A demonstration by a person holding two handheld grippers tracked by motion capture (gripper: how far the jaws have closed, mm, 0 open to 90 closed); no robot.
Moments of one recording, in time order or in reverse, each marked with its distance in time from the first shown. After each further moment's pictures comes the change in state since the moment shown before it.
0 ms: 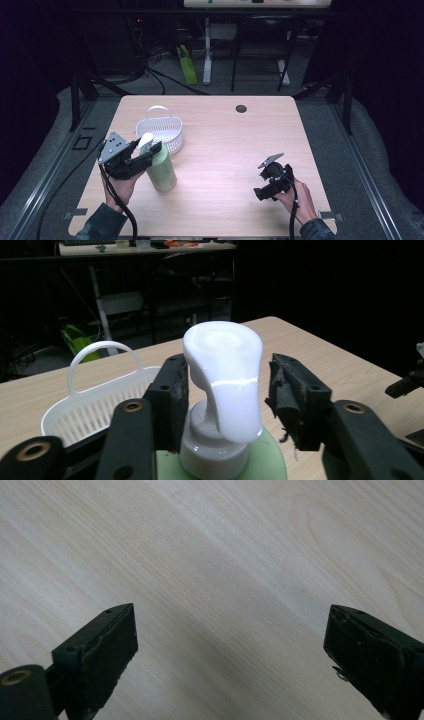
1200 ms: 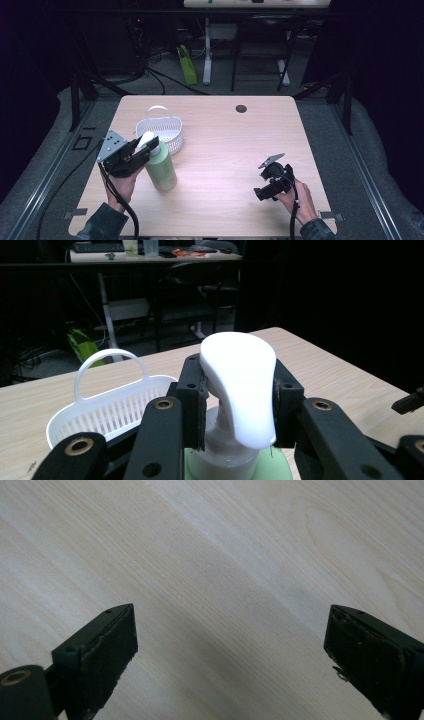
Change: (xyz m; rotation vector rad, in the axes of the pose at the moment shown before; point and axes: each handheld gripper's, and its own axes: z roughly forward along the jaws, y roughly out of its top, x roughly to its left) left arm 0.001 0.005 0.001 -0.031 0.014 -0.013; right arm -0.001 -0.001 -0.001 -0.008 0.002 -0.001
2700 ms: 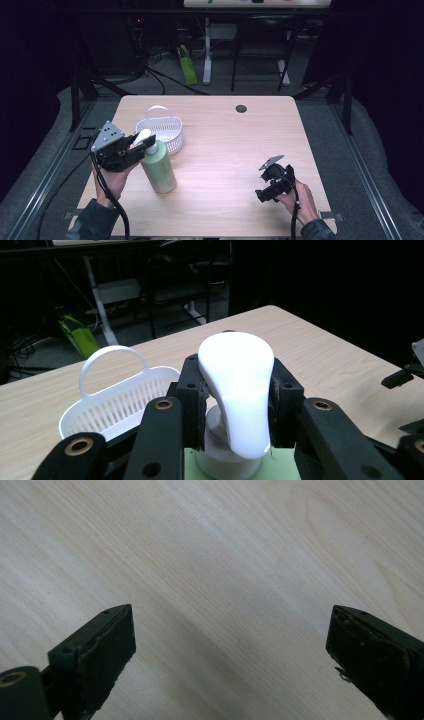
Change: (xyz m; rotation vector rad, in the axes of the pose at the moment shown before) left arm 0.008 0.026 -0.007 0.111 -0.037 0.039; right arm 0.000 -0.004 0.002 0.022 -0.017 -0.025
